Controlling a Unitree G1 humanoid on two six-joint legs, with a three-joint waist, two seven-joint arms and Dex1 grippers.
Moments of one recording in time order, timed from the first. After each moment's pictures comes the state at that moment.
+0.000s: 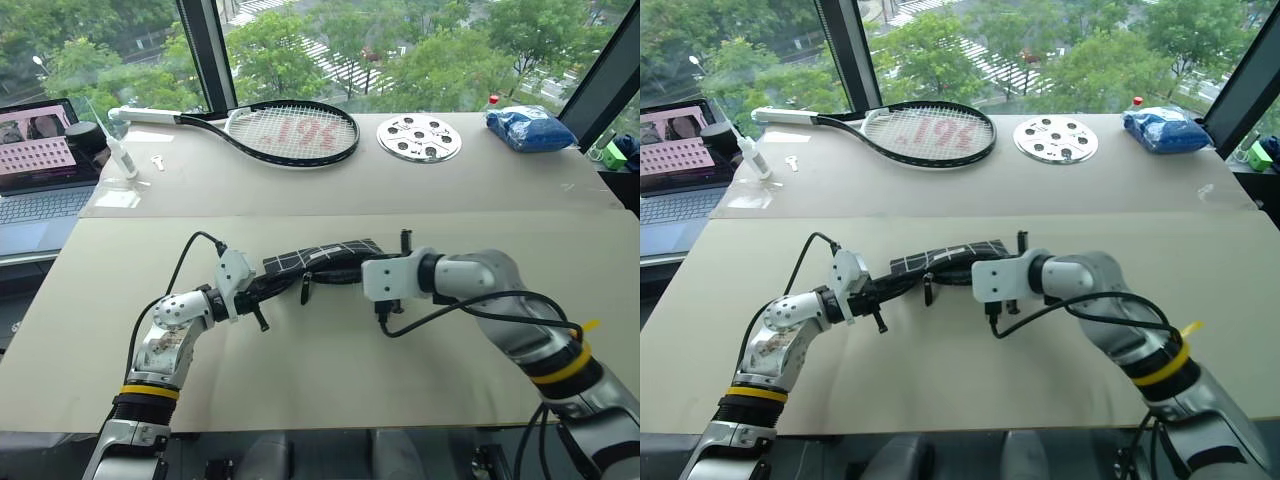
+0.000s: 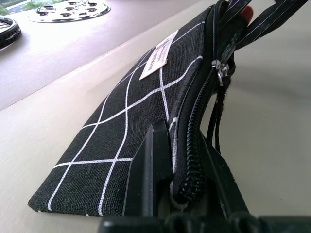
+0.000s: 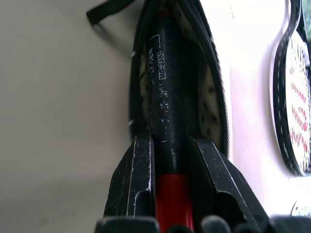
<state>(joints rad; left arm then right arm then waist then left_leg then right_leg) -0.31 0.44 -0.03 0.14 -0.28 0.05 -0.97 -0.63 -0.67 0.47 -0.19 -0.34 0.13 0.89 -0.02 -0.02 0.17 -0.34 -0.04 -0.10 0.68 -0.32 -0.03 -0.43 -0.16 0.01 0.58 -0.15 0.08</state>
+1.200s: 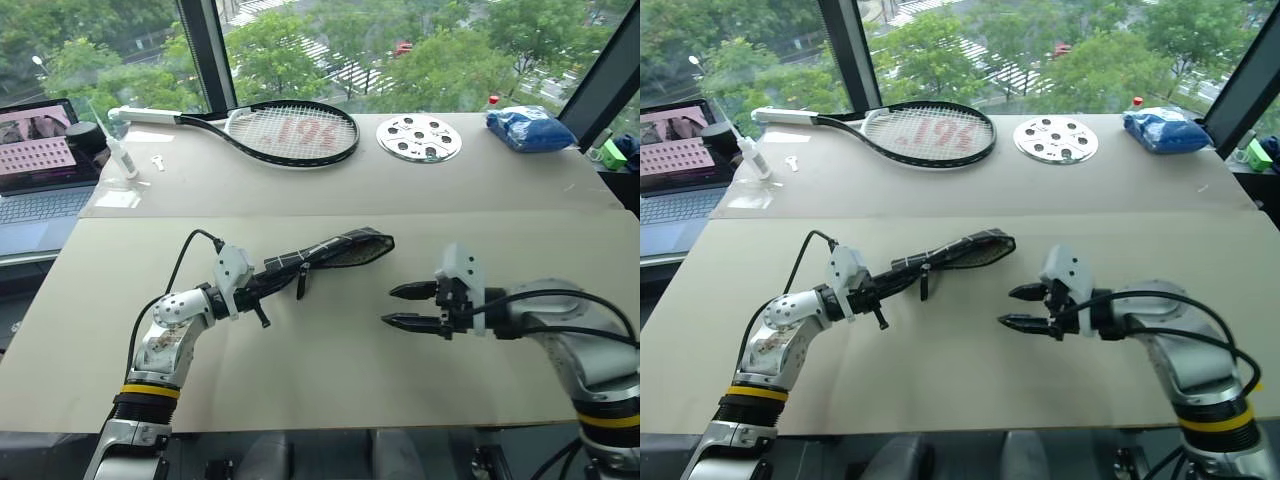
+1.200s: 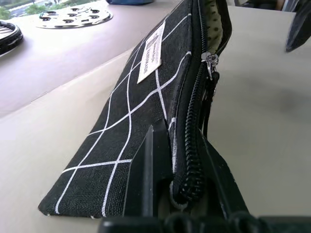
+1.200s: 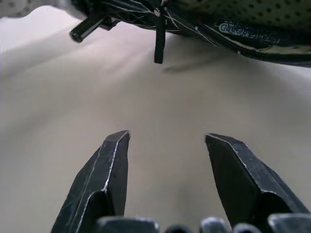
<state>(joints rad) -0.32 0.42 -0.02 0.12 -0.30 0.09 -0.95 -0.30 -0.59 0.05 -0.39 0.39 0.82 0.92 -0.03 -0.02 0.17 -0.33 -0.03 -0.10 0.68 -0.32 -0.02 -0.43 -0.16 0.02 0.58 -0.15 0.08</state>
